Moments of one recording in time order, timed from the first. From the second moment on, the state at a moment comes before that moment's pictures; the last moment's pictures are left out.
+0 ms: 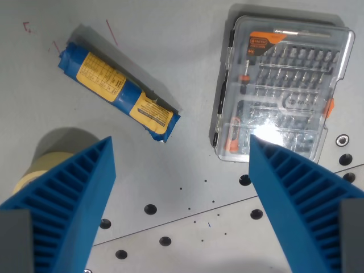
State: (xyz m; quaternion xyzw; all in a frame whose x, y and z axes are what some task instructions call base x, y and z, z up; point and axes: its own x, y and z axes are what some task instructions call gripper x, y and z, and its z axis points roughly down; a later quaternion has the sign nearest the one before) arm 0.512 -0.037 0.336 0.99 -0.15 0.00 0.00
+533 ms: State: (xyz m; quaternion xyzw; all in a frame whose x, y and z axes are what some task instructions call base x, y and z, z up) arm 0.512 -0.037 0.336 0.99 -0.15 0.00 0.00
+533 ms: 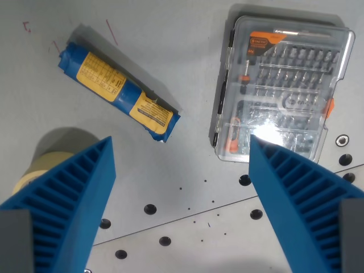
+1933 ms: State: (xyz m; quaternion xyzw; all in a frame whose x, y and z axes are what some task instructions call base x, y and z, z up) arm 0.513 -0.010 0.274 1.00 -0.01 -0.02 0.00
